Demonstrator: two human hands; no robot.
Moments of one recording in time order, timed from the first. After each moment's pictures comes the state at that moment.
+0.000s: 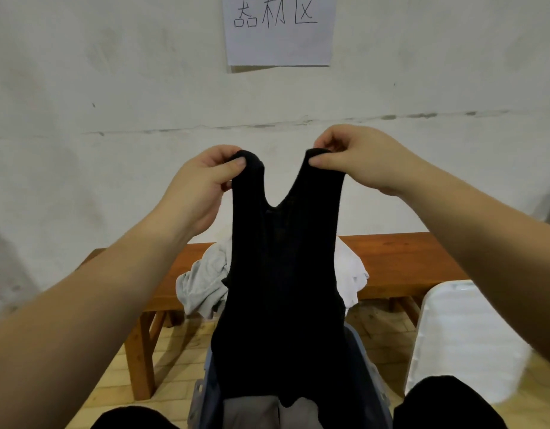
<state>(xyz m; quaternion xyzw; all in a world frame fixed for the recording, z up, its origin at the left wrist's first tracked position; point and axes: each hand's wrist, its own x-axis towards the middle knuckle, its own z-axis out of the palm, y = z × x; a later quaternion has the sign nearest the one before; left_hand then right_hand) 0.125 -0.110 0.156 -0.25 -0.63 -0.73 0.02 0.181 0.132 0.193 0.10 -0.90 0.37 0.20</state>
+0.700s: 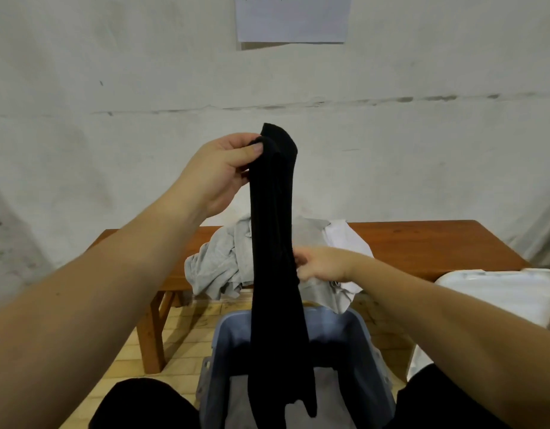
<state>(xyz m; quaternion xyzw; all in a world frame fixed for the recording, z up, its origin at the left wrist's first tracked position) 0.122 -0.109 0.150 -0.27 -0.63 -0.73 -0.05 0.152 0.094 0.012 0.17 -0.86 0.42 -0.23</state>
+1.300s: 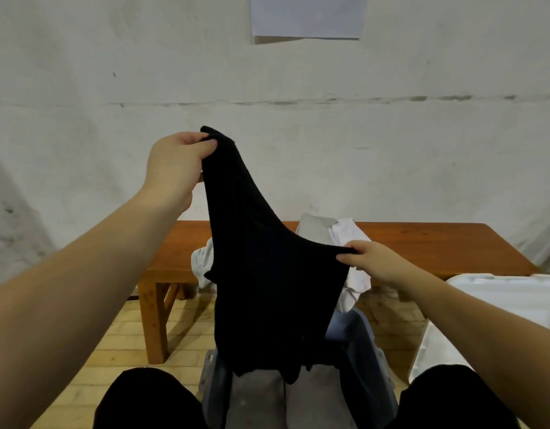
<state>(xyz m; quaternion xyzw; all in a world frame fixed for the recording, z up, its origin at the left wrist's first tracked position) 0.111 -0.163 0.145 -0.09 -0.71 -0.69 0.14 0.169 0.164 -0.006 -0.01 -0.91 0.41 -0.05</state>
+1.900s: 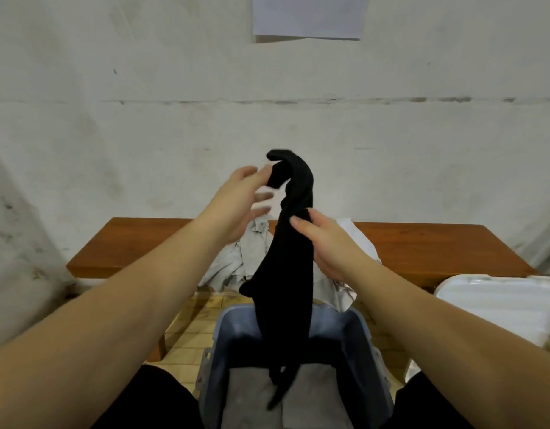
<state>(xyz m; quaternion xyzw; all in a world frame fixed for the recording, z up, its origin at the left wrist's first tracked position) 0.121 -0.102 0.096 -0.09 -0.67 -0.74 -0.08 0.168 0.057 0.032 0.05 -0.65 0.76 0.00</state>
